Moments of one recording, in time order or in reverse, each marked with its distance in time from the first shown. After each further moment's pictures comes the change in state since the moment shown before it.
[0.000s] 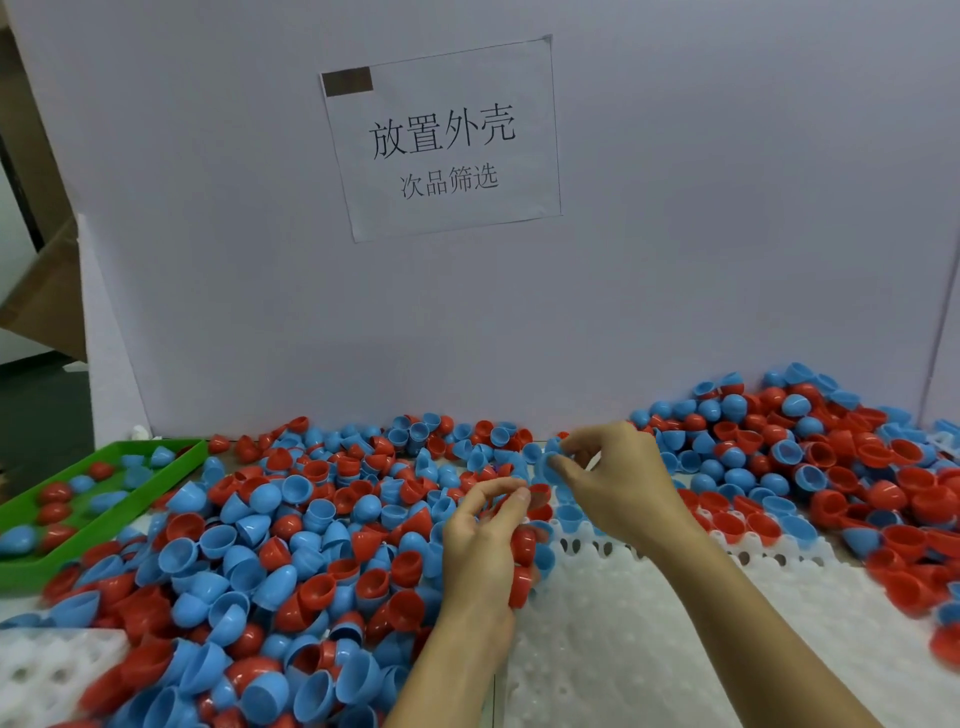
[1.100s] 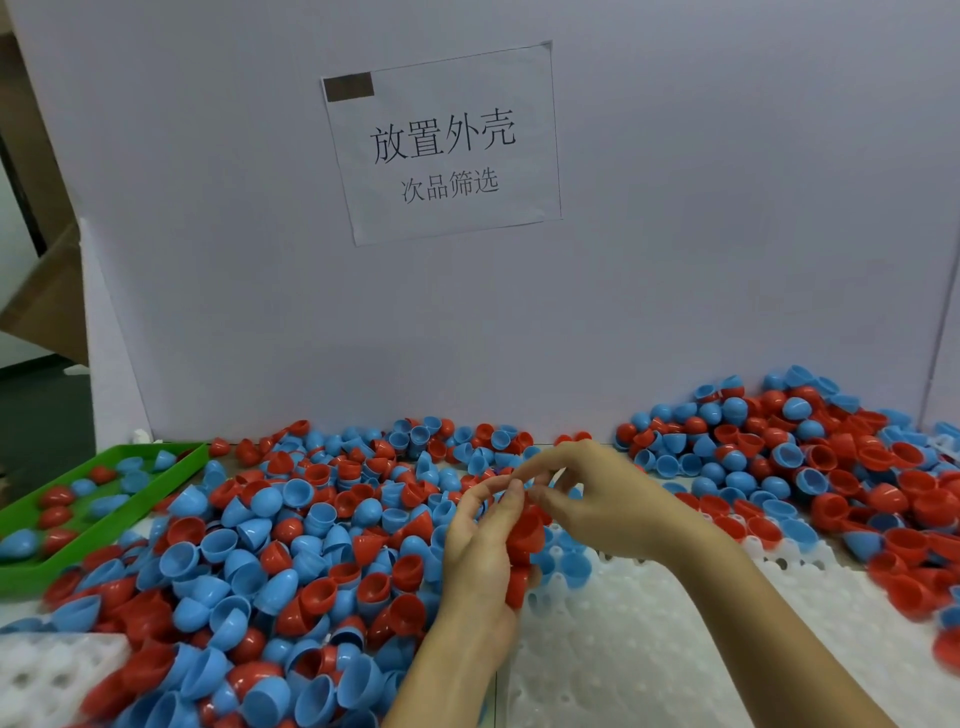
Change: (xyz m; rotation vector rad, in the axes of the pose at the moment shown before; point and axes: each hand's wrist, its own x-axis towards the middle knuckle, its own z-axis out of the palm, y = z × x) left_hand 0.002 0.000 0.000 -0.076 -0.020 -0.087; right_hand -0.003 -0.008 -0.008 0.038 -0.413 -0.223
